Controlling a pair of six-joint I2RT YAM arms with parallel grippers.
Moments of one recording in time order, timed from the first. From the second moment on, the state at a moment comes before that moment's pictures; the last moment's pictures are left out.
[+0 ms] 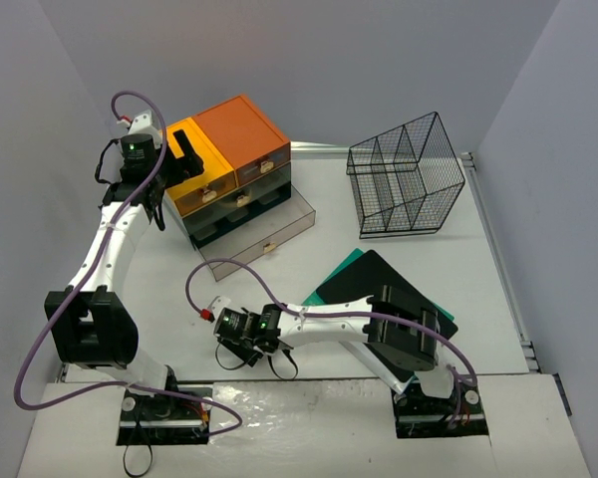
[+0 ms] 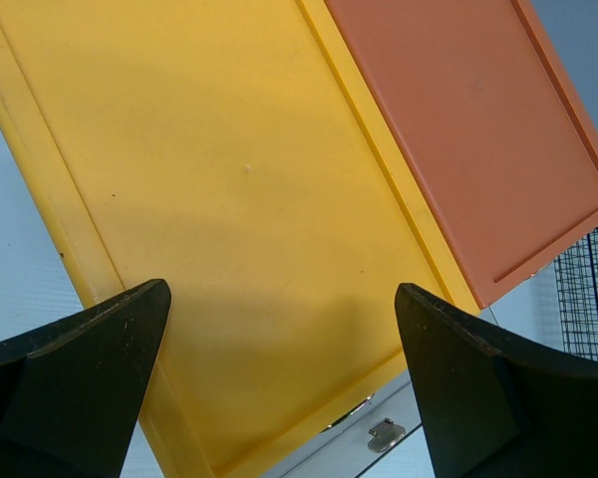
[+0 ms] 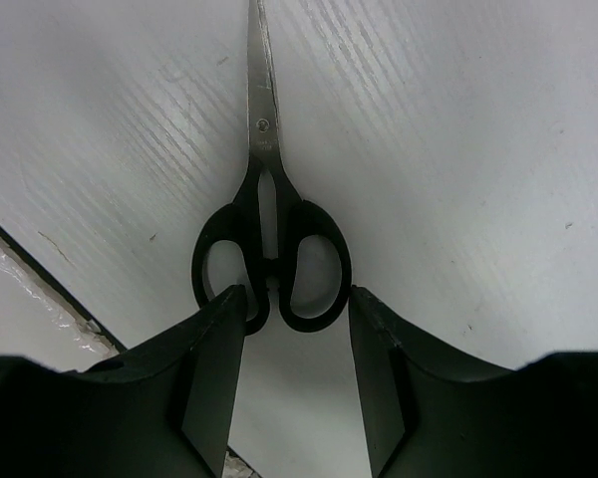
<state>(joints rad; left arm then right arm) 0.00 1.55 1.43 -0.32 0.07 -0.39 1.34 1.98 1.33 -0.47 0.19 0.30</state>
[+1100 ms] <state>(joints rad) 0.00 1.55 1.43 -0.32 0.07 -0.39 1.37 2.00 1.39 -0.48 0.28 0.30</state>
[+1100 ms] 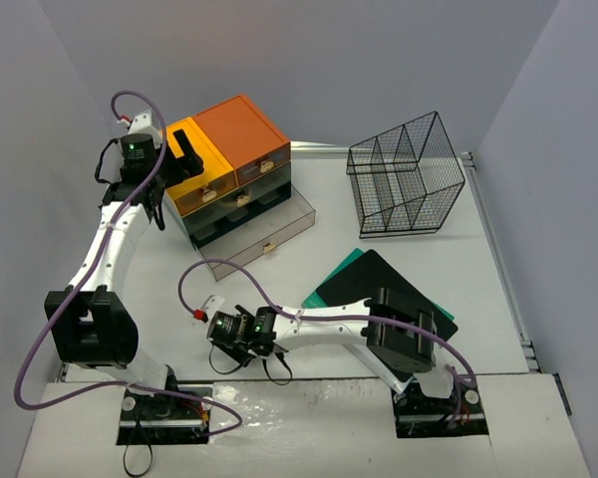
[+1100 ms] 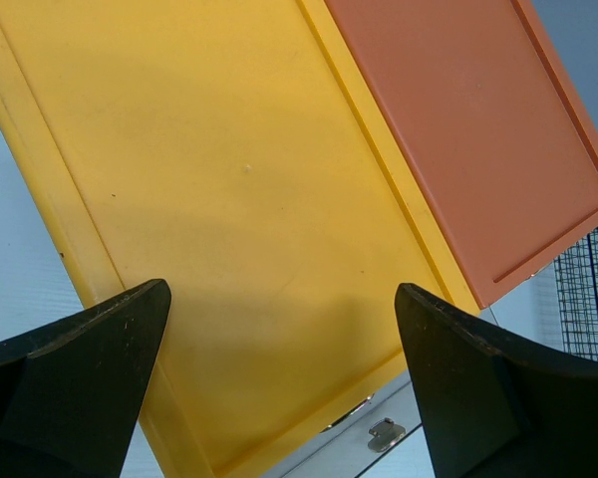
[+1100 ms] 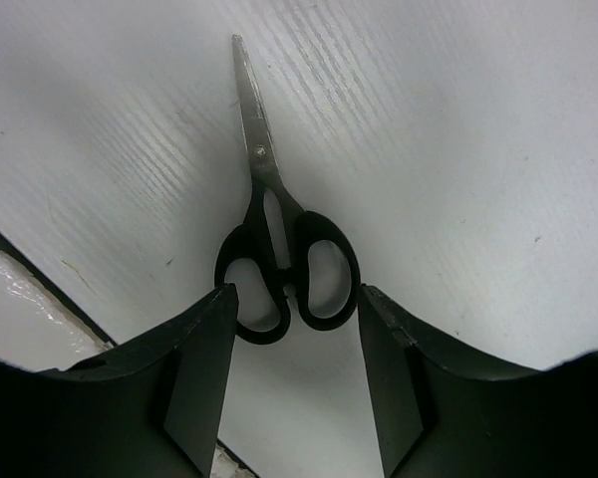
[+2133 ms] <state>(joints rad) 0.00 1.55 1.44 -0.32 0.07 -0.39 1.38 2.05 1.41 -0.46 0.28 0.31</state>
